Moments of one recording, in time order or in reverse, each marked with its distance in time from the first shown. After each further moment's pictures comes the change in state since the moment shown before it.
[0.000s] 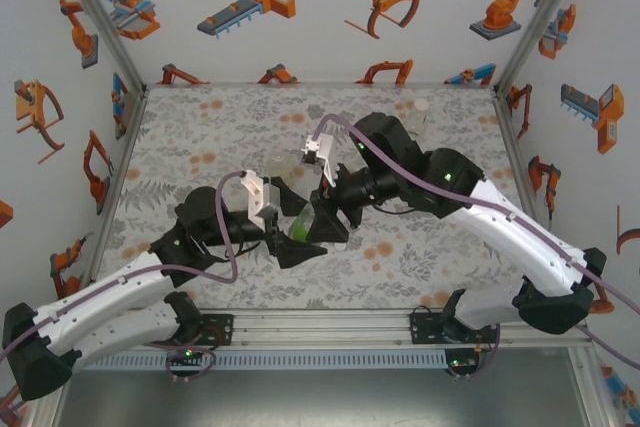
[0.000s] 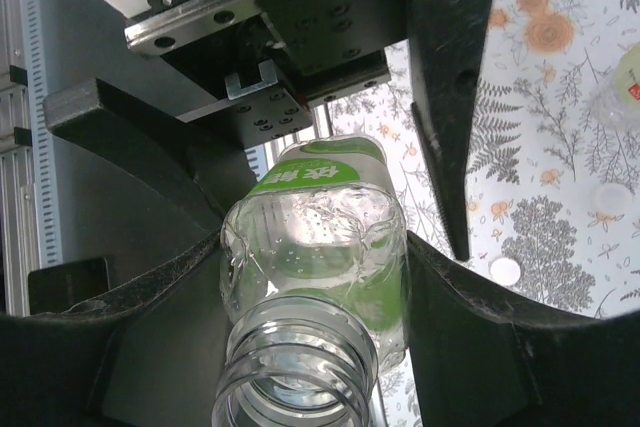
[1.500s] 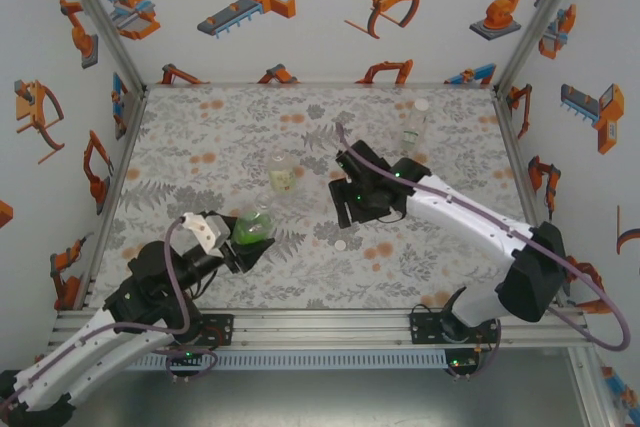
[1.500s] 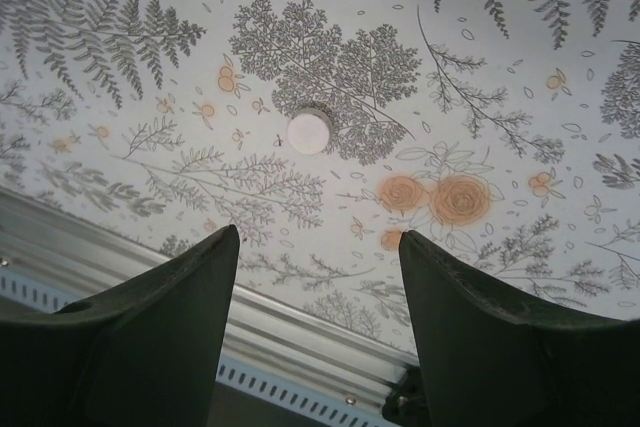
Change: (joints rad) left arm 0.002 -0.655 -0.270 -0.385 -0.561 0.095; right arm -0.149 0.119 -0.405 0.070 0.591 0.473
